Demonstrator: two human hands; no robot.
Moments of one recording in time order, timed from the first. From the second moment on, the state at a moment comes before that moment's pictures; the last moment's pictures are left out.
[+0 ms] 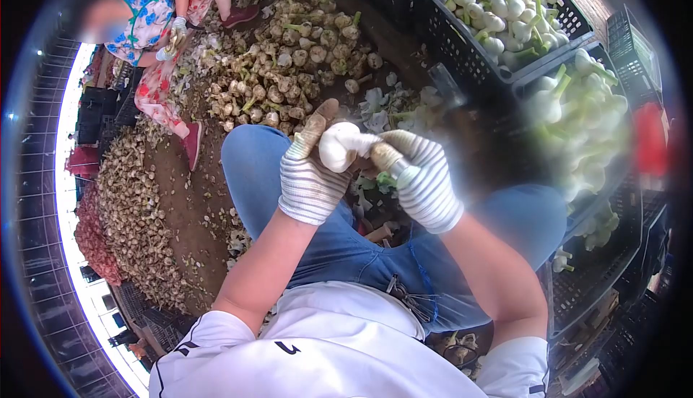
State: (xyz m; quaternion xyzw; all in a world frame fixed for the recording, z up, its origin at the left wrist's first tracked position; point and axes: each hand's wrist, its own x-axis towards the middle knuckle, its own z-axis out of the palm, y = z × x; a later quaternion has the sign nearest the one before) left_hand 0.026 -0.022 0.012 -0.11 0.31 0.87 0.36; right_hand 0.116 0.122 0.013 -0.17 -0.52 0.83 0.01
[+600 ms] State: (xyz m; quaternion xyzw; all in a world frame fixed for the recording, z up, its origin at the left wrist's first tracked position) left_hand 0.016 -0.043 0.004 -0.11 0.23 0.90 0.35; right_hand 0.107 0.146 0.008 -0.06 -0.93 0.35 -0.04
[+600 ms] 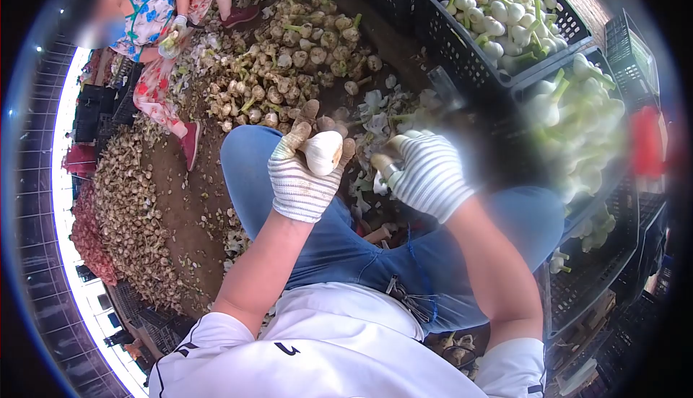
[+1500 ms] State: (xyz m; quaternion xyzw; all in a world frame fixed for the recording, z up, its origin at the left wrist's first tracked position) left_hand -0.010 -0.022 -0.097 -0.22 0.53 0.69 0.44; right_hand 0.120 0.126 0.003 0.13 -0.92 0.28 -0.24
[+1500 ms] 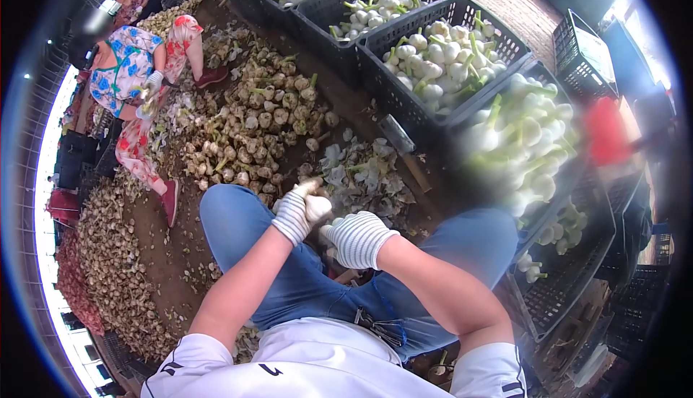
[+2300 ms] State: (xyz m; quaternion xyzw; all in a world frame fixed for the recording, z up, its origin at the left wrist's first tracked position) left_hand -0.012 0.010 -0.158 -0.02 0.75 0.48 0.46; right_hand 0.119 0.120 0.005 0.15 -0.91 0.24 -0.30
